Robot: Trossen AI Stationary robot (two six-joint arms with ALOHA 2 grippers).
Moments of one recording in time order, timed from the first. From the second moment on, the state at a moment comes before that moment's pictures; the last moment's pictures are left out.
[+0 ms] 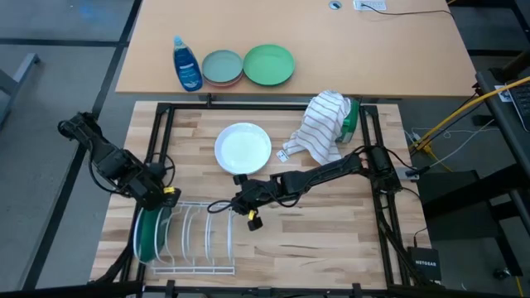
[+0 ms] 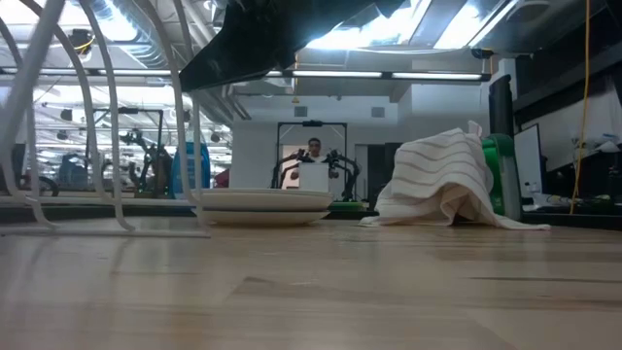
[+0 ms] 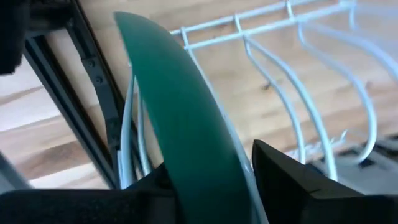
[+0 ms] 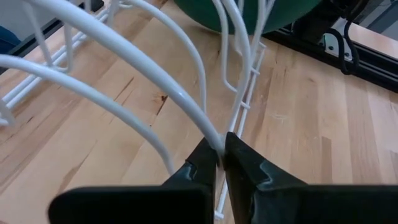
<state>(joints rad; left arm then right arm) -0.69 1.03 1.15 -1.43 0.00 -2.00 0.19 2.07 1.58 -0.10 0.00 -0.26</state>
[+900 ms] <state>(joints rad) -0.69 0.93 1.15 -1.28 0.14 -1.90 0.19 2.07 1.58 -0.13 0.11 -0.17</state>
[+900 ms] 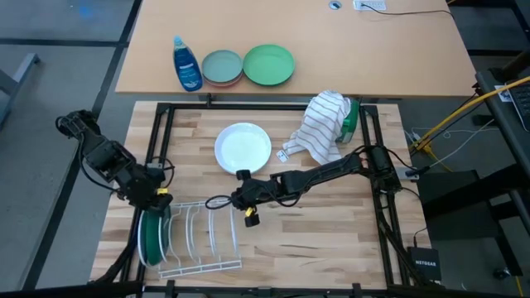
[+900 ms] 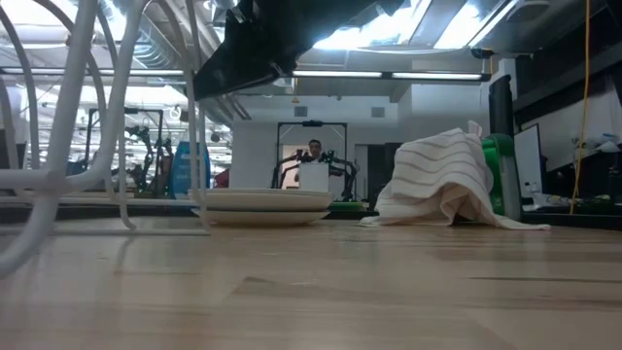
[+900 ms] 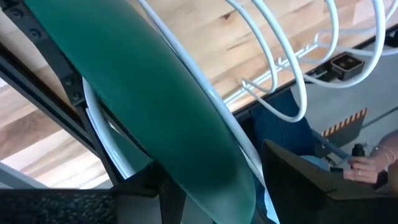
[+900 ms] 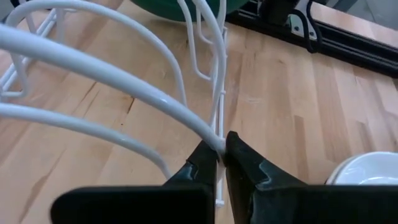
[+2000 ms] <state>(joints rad) -0.69 0.88 1.22 -1.27 0.34 -1.84 0.19 2.07 1.58 -0.14 0.14 -0.10</state>
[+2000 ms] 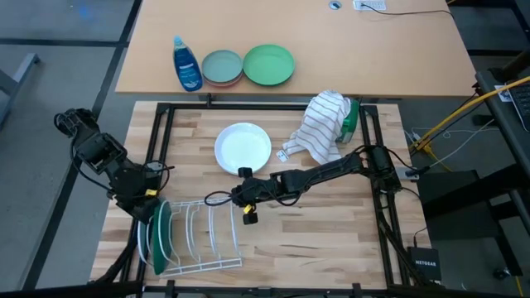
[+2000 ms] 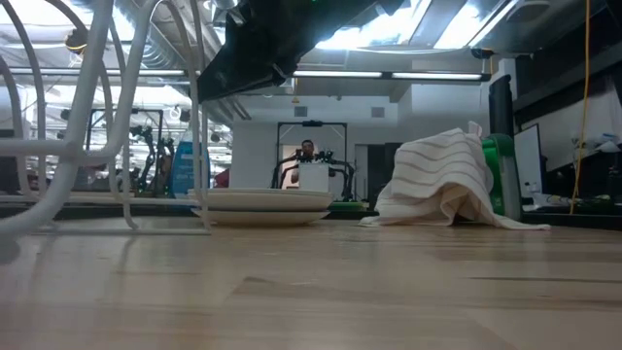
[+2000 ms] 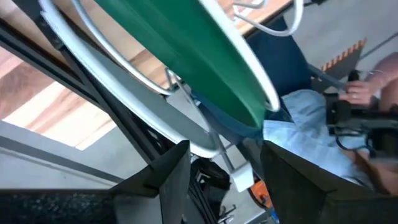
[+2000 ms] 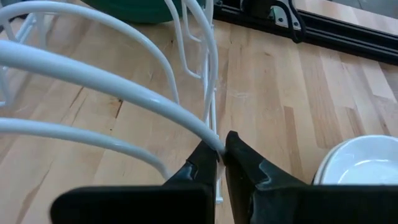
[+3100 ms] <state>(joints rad) -0.87 0.98 1.23 -1.37 0.31 -2.14 0.19 2.08 1.58 -0.14 0.15 -0.10</state>
